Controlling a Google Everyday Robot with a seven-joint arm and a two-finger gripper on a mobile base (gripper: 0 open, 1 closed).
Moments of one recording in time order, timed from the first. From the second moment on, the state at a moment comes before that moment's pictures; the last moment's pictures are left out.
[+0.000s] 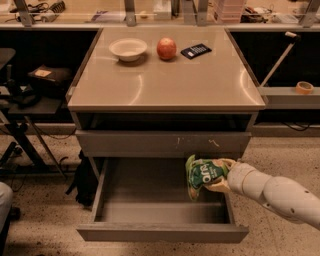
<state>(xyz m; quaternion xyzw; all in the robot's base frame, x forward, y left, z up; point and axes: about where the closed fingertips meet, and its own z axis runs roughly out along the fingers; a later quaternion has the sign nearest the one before) 0.561 -0.213 0.591 -0.43 0.76 0.00 0.48</state>
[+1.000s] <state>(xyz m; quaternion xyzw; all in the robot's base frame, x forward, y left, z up) 0.559 -0.208 0.533 -0.44 0.77 0.00 0.46</state>
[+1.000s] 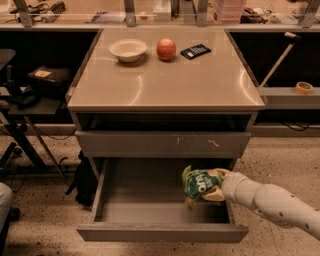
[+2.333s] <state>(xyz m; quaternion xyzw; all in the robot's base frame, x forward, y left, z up) 0.535 -0.073 0.378 -0.52 0.75 0.16 0.37</state>
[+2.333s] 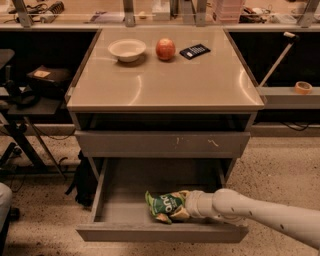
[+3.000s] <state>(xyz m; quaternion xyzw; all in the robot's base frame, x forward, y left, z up) 0.535 -0.073 0.378 -0.52 0.75 0.16 0.37</state>
